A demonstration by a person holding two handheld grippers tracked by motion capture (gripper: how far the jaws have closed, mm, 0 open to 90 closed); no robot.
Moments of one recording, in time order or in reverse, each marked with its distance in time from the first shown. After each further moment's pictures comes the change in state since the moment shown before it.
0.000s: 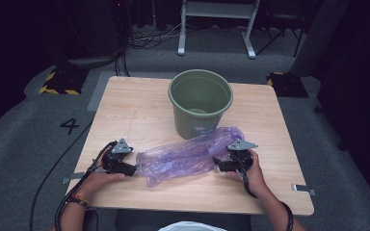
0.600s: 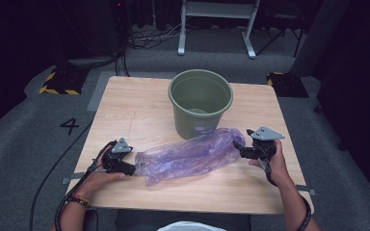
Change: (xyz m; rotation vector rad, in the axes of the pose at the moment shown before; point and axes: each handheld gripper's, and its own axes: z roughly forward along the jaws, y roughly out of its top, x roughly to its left) left arm 0.002 0.001 0.000 0.001 0.008 -0.001; right arm -0.049 0.024 -0.056 -0.145 -0.110 -0.104
